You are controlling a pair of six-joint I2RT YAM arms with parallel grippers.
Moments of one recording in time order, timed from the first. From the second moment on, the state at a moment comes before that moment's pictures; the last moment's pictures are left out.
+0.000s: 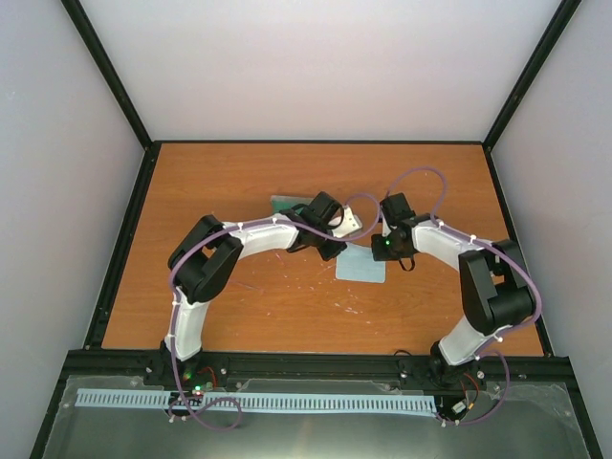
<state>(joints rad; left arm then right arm) -0.79 2.04 1.39 -0.31 0.21 0.27 0.33 1.63 0.93 -0.53 -0.06 0.22</state>
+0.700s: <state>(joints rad) -0.81 1.99 1.31 -0.29 0.24 0.26 0.33 1.54 0.80 -0.51 -0.16 0.20</state>
